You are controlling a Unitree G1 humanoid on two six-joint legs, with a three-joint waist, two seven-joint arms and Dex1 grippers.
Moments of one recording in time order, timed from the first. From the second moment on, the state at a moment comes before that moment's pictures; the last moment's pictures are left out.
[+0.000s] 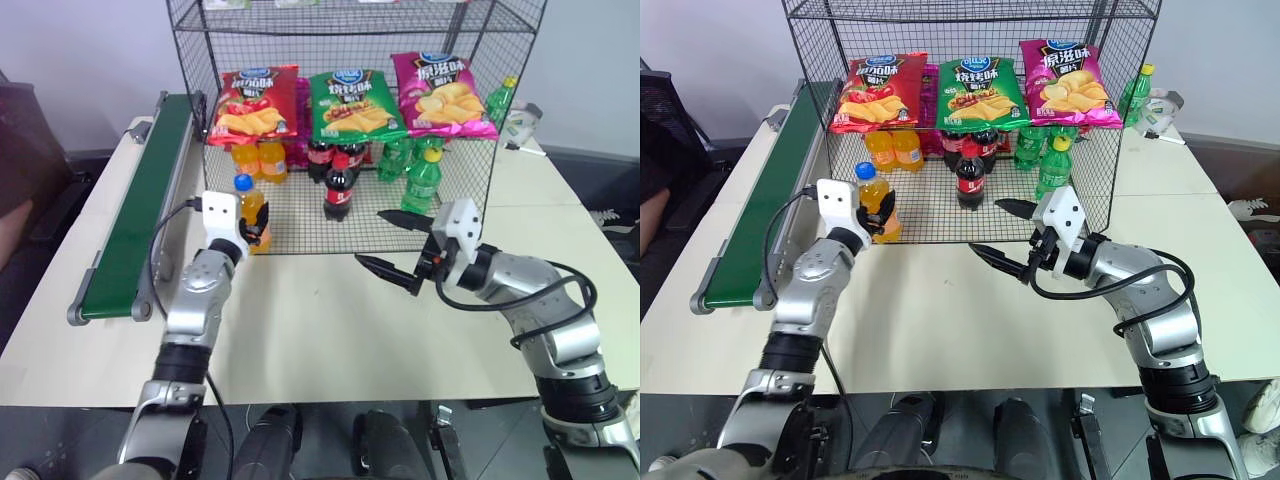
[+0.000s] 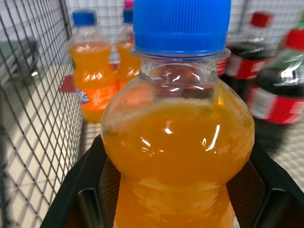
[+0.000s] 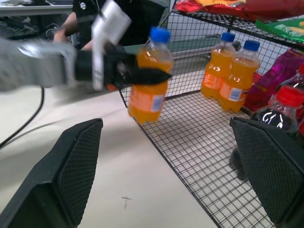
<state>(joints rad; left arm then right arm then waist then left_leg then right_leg) -0.54 0.17 0.04 0.36 -0.17 0.04 -0.11 -0.33 -0.57 -0.02 -0.32 0.45 0.40 0.84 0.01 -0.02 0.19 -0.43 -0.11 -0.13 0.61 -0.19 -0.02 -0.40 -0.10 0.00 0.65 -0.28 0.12</state>
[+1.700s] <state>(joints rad) -0.33 0.31 0.15 -0.07 -0.35 0.24 -0.33 -0.34 -0.62 -0.04 -0.30 0.45 0.39 0.85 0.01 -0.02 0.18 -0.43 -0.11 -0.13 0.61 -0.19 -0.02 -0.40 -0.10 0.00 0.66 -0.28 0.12</state>
